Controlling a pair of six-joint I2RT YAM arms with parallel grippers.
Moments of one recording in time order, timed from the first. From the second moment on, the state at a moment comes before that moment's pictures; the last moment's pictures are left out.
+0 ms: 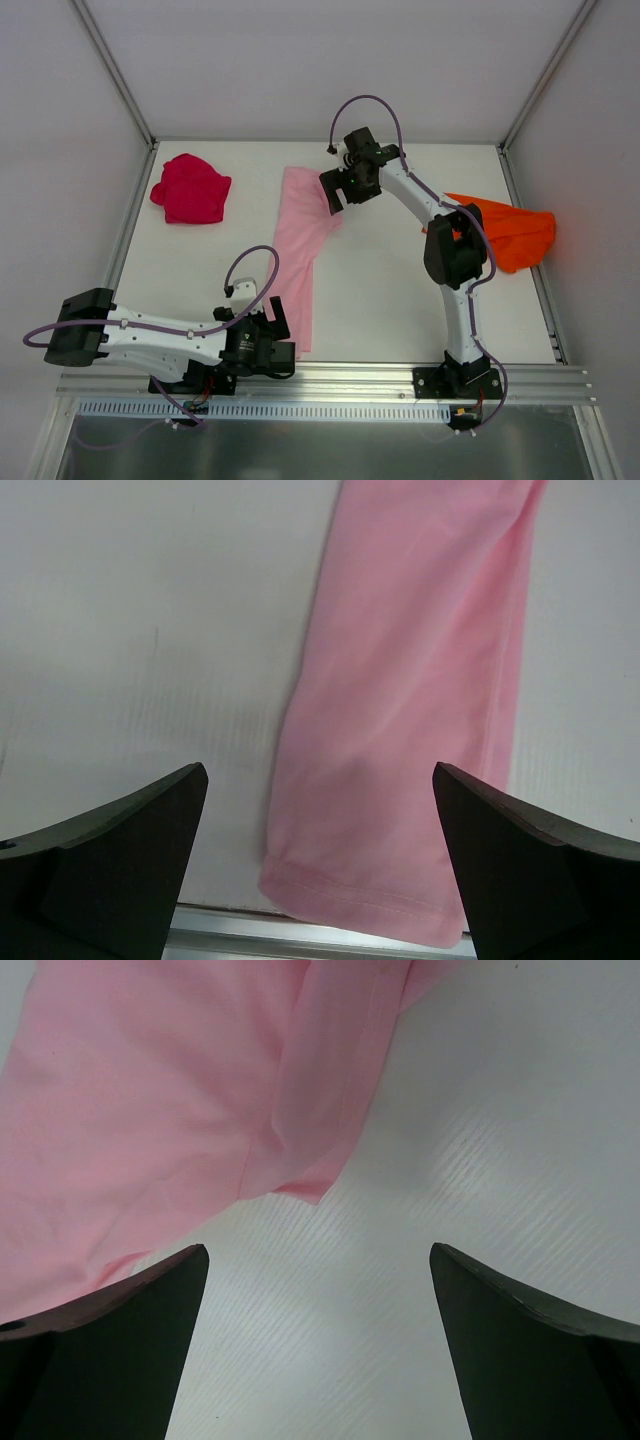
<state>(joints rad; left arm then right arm) -1.55 1.17 0.63 -1.11 -0.96 -1.83 0.50 2.18 1.96 -0.86 -0.15 -0.02</state>
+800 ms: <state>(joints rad) -1.55 1.07 0.46 -0.73 -0.94 -1.58 0.60 2.43 2.29 -1.07 -0.19 -0.02</state>
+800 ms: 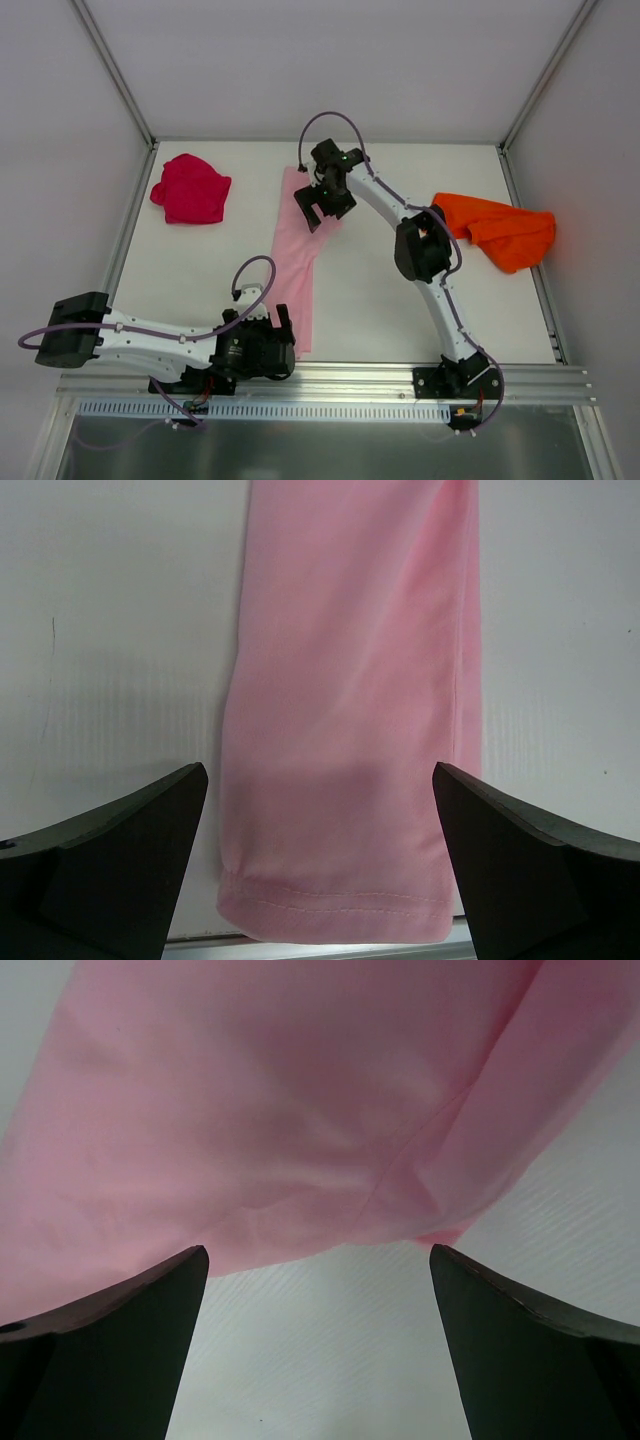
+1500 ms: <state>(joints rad) -1.55 1.08 0.47 -0.67 -0.94 -1.50 0.77 2.21 1.82 -0.89 -0.03 0.03</state>
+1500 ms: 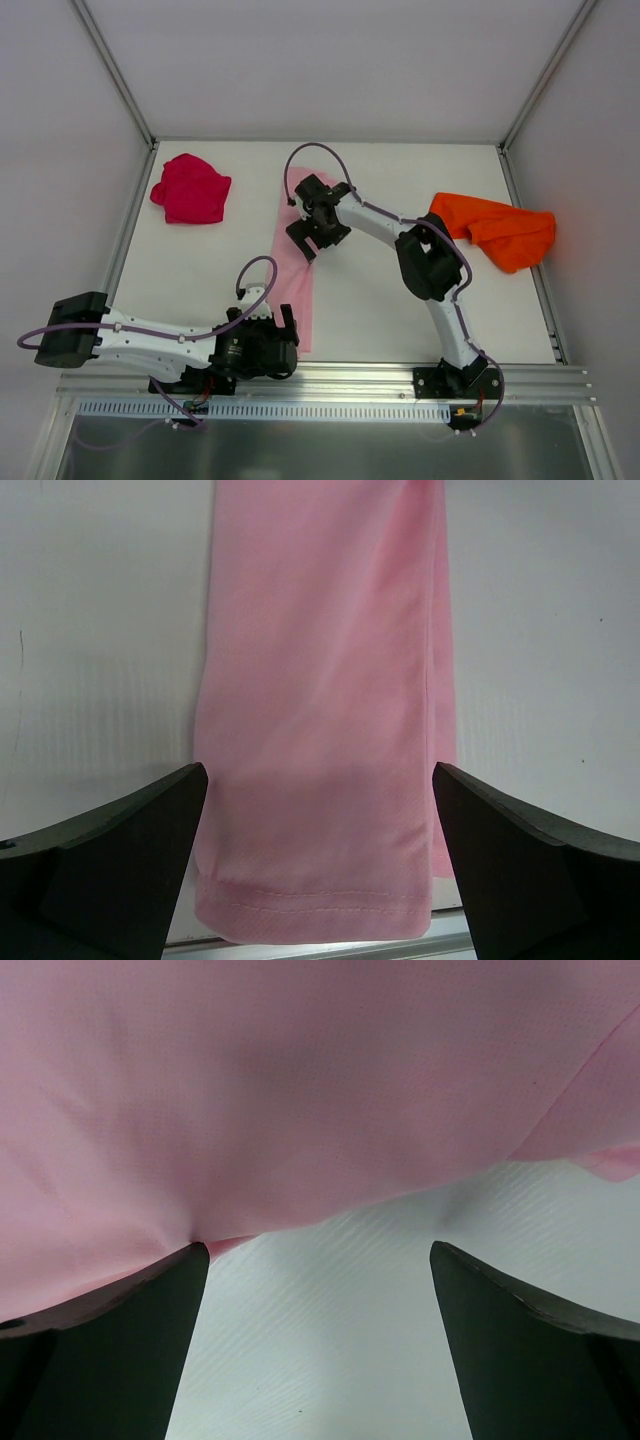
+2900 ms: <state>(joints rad) -1.55 1.26 0.52 -0.74 -0.85 -1.68 0.79 2.07 1.63 -0.69 -0.09 0.00</state>
